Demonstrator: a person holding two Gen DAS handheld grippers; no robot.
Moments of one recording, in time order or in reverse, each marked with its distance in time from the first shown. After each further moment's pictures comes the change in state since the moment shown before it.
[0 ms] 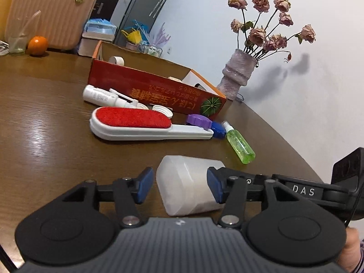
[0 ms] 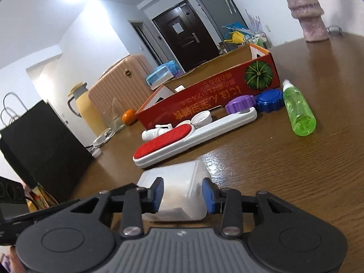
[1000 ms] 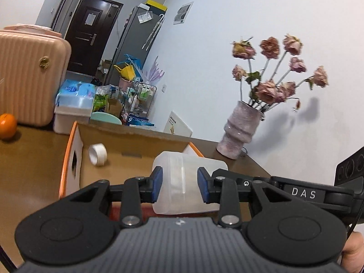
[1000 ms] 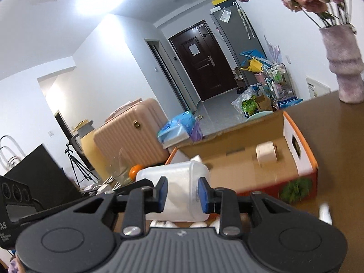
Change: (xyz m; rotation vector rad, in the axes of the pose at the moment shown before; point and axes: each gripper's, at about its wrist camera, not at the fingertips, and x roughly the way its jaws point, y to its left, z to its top) left arm 0.077 -0.003 0.183 0.060 -0.163 -0.002; right arm 0.068 0.027 0.187 -0.105 -0.105 0.038
